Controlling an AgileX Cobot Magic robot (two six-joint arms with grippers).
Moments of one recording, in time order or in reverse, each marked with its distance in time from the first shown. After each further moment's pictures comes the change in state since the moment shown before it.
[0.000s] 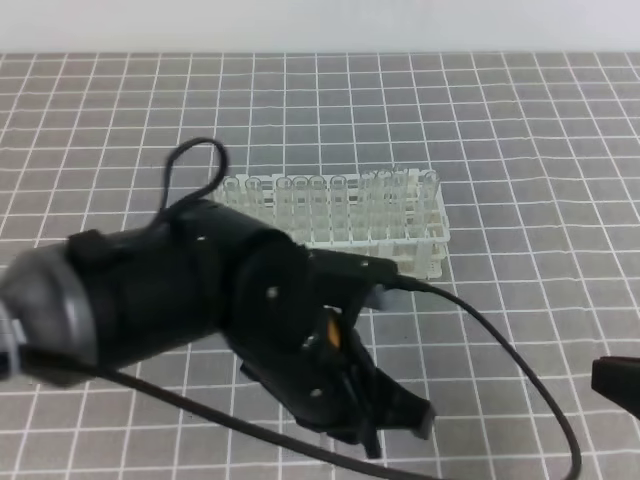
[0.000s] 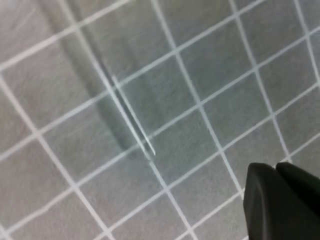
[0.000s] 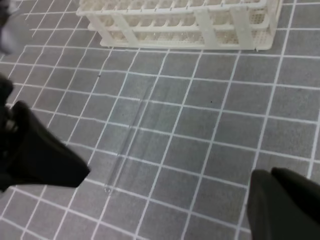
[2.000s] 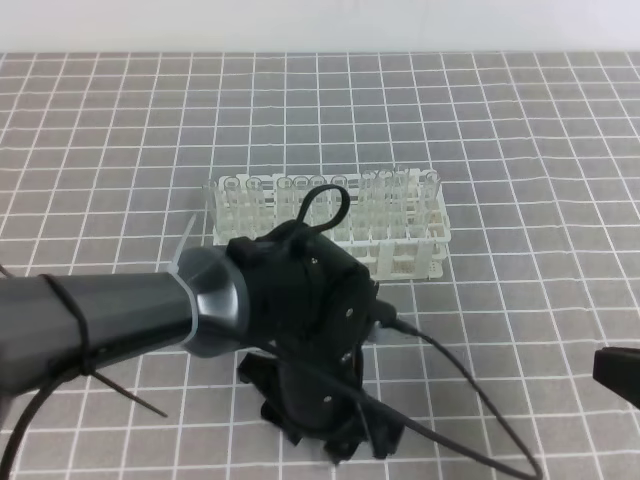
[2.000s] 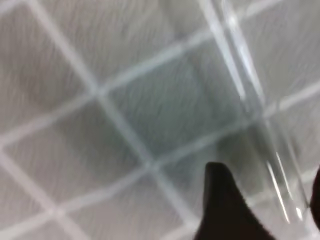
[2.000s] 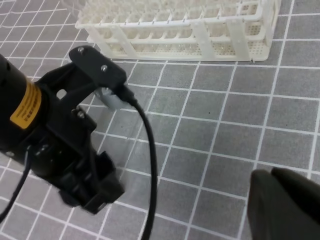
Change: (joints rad) left arm -0.047 0.301 -0.166 0.277 0.160 -0.125; right arm 0.000 0.000 0.000 0.021 -0.020 -0.005
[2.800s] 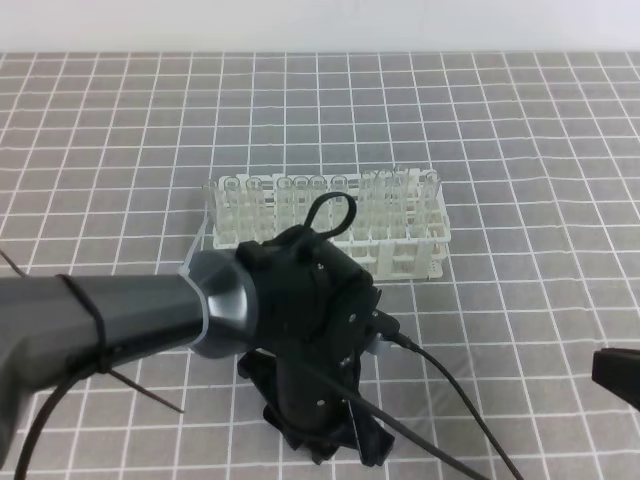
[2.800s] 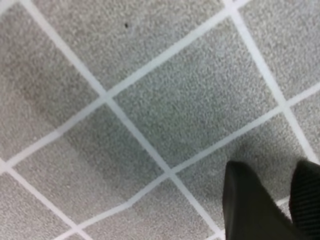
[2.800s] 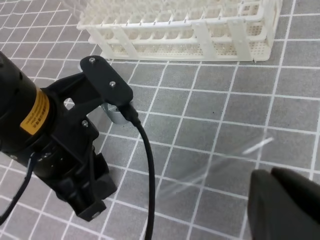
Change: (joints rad) left arm 0.000 0.036 -0.011 0.020 0.024 0.091; right arm 0.000 0.000 0.000 0.005 0.003 0.000
